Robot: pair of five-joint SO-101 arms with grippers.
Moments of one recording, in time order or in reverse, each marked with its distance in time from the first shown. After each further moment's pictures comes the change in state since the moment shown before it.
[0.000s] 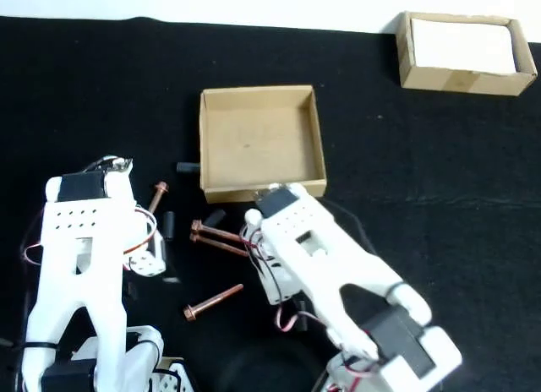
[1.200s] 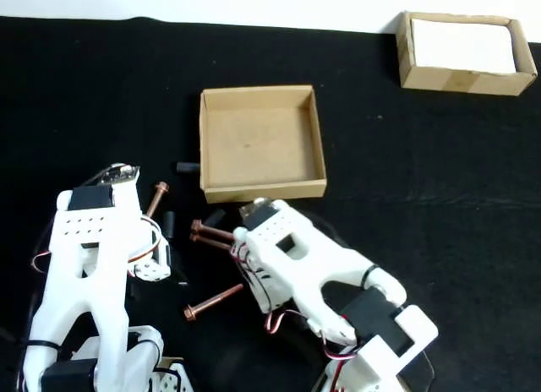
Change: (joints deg) left arm 0.0 0.0 8.8 -10.7 -3.1; right arm -3.3 5.7 4.0 -12.5 0.0
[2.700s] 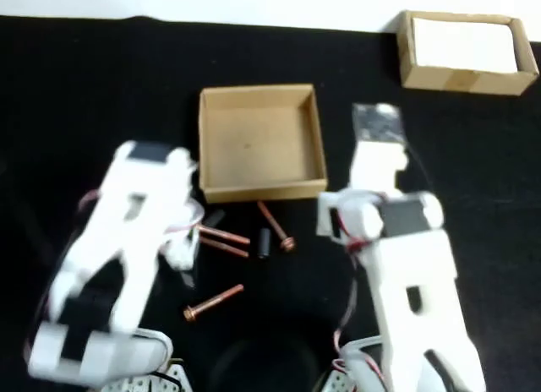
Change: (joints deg) left arm 17.1 27.7 -22.7 11.0 -0.1; right arm 29.1 -46.3 -1.8 -1.4 4.7
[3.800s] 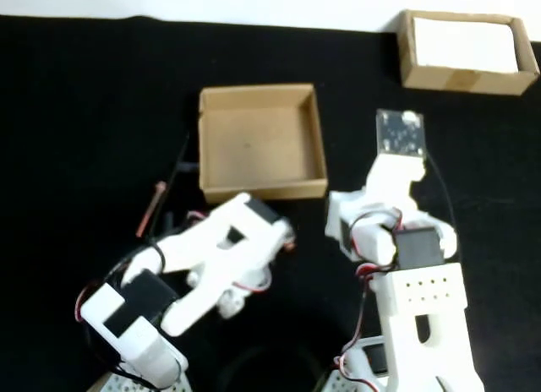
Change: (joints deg) left arm 28.1 7.6 13.8 -13.3 -7.8; right arm 1.8 -6.2 4.7 -4.7 0.0
